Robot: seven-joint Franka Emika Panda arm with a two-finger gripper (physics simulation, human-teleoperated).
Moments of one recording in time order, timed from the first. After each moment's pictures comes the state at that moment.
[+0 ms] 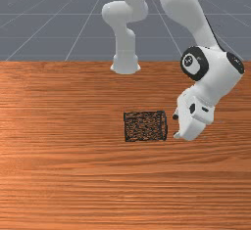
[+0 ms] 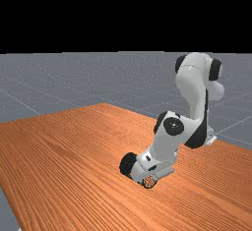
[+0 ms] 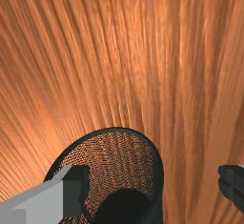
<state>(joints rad) 0.46 0.79 -0.12 -1.48 -0.31 1.98 -0.14</state>
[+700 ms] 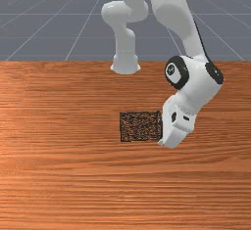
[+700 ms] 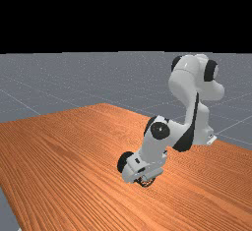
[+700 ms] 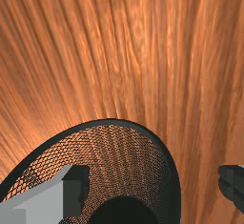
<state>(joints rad) 0.40 0.80 -0.13 -1.55 -0.32 2.07 -0.19</state>
